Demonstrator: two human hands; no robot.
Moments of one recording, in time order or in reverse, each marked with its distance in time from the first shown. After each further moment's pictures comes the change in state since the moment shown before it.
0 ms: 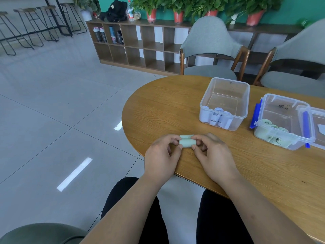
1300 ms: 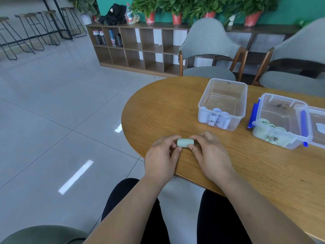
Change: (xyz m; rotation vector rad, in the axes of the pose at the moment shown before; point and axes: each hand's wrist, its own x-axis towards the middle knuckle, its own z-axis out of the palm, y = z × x) left_hand 0.000 0.000 0.002 0.129 -0.022 0.038; right_hand 0.004 0.001 0.007 -0.139 -0.056 0.029
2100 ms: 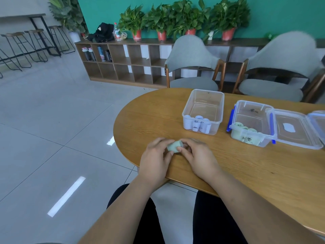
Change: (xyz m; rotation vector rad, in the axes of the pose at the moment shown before) left_hand 0.009 0.024 -0.015 -0.009 -0.101 0.094; right_hand 0.000 -0.007 -0.024 0.191 -0.006 0.009
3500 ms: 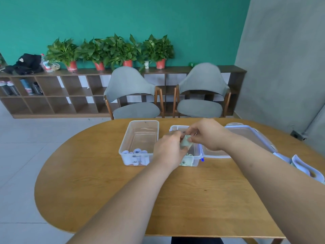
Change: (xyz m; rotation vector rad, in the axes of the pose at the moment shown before) left_hand 0.138 0.214 0.114 0.102 -0.203 0.282; right_hand 0.040 0.049 -0.279 -0.419 -0.116 0.305
